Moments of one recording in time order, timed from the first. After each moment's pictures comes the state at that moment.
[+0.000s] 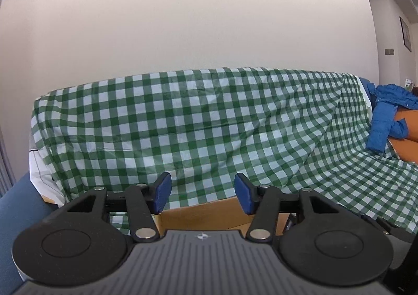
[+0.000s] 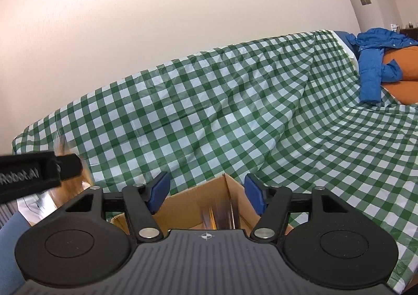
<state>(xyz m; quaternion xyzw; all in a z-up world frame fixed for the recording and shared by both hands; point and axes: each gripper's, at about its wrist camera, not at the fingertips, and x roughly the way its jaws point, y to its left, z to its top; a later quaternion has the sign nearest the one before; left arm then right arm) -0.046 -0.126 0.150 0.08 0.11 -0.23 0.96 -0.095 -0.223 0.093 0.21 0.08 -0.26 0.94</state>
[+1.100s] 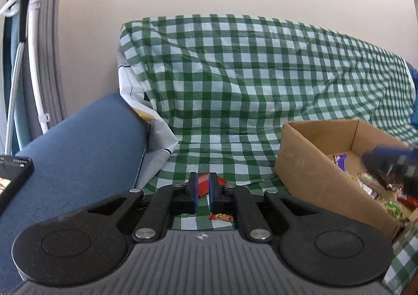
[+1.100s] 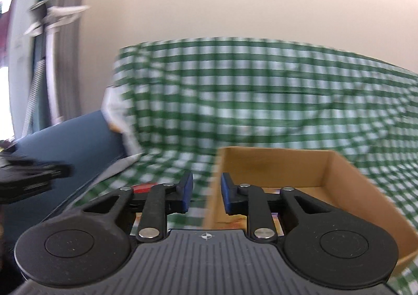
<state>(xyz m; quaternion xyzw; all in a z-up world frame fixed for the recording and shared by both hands) 0.006 0.128 0.026 0.06 0.18 -0.15 0.97 -0.090 -0.058 0.054 0.01 0.15 -0.03 0.99</state>
